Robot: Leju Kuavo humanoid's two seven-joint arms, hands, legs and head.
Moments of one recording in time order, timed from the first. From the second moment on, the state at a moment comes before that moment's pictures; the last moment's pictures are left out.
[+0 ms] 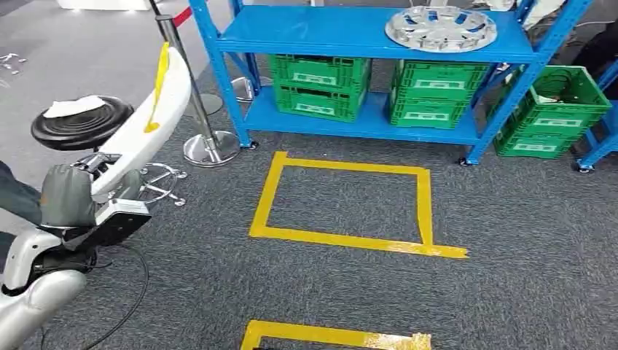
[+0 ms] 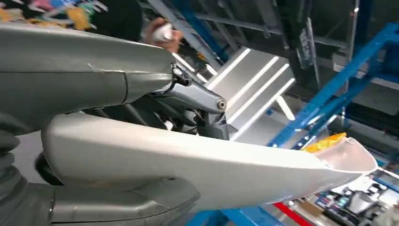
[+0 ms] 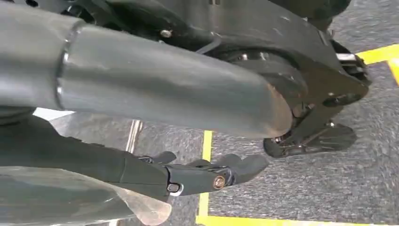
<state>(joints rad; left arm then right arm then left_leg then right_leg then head) -0.25 0.48 -0.43 -1.58 -0.70 0.52 0.00 0.24 -0.56 1.13 -1.33 -1.48 -0.70 -0.19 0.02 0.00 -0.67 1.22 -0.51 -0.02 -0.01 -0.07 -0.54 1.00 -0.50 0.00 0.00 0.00</state>
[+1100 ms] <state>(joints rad) -0.29 0.47 -0.49 -1.56 -0.73 0.48 0.02 0.14 -0.66 1.52 -1.42 -1.48 -0.70 -0.07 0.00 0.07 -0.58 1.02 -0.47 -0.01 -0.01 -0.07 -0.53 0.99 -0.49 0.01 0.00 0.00</state>
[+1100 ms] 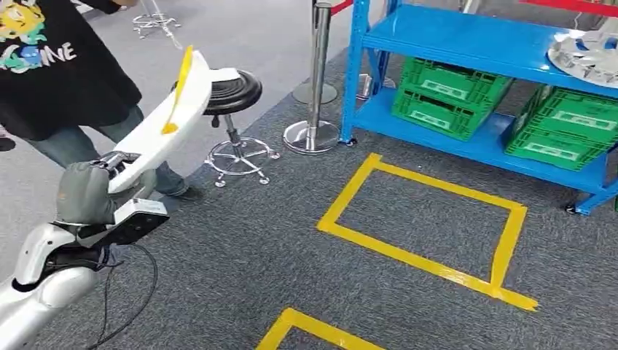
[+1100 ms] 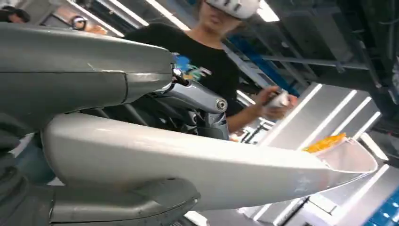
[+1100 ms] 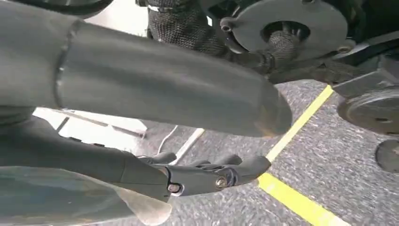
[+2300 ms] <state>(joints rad) -0.25 0.49 -0.44 -1.56 -0.70 0.49 0.02 0.08 -0.58 1.40 -1.26 -1.48 -0.60 -0.29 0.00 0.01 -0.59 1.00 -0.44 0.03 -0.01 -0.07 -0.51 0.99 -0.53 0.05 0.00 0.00</state>
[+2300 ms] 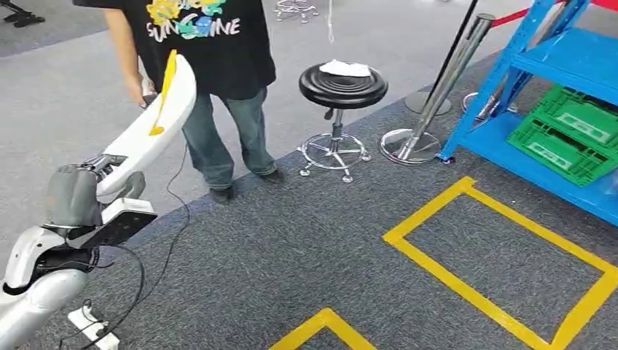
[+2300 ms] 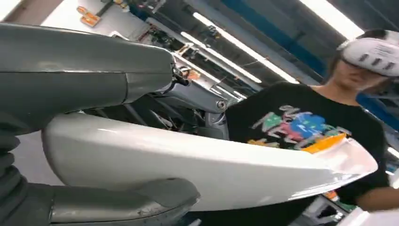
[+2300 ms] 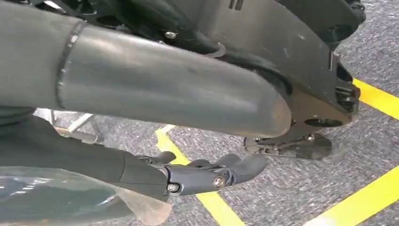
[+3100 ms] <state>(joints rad) -0.25 0.48 -0.44 -1.56 -0.70 0.49 0.01 0.08 -0.55 1.40 -1.21 -1.48 -0.64 -0.26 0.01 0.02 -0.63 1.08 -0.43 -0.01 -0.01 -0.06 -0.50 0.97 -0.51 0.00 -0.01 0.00</state>
